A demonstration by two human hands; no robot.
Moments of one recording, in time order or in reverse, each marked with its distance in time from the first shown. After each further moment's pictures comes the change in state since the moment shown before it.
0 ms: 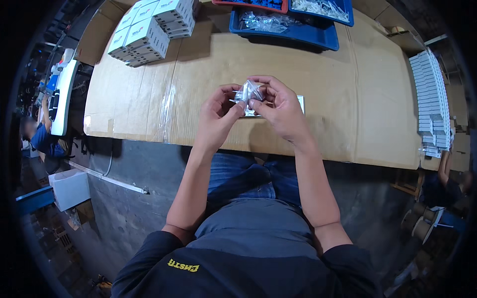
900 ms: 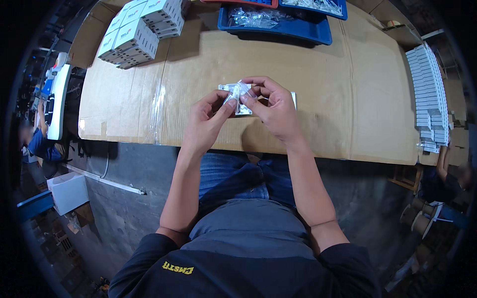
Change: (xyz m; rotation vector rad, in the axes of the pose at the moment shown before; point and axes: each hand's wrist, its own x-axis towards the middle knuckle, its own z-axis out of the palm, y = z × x) left_hand -0.001 0.005 0.001 0.086 -0.057 -0.125; right_hand -0.001 0.014 -0.009 -0.018 0.070 -0.062
